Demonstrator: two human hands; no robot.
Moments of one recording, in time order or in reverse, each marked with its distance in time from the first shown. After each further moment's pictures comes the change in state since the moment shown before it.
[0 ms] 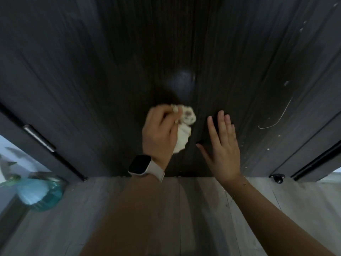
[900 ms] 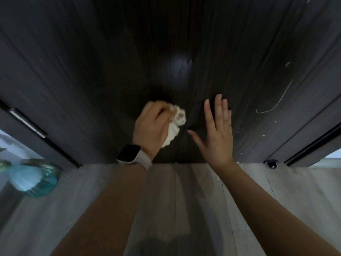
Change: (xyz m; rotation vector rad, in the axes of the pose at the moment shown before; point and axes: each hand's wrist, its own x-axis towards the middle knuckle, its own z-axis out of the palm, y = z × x) left_hand -0.021 -0.019 -0.005 0.036 -0.176 0.136; right_hand -0.001 -0.007 0.003 0.066 -0.016 0.052
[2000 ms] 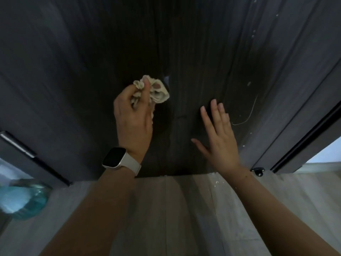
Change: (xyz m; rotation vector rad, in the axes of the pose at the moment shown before) left_hand 0.045 0.022 -0.006 0.241 0.153 -0.081; right_hand 0.015 0.039 -0.052 -0.048 -0.067 -0.088
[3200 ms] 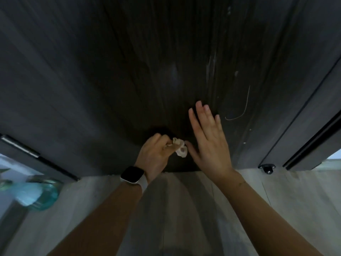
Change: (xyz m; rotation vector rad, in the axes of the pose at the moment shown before) left_hand -0.081 0.015 0.045 -0.013 -0.568 0.359; right_hand -0.012 0.005 0.013 0.164 -0.046 0.008
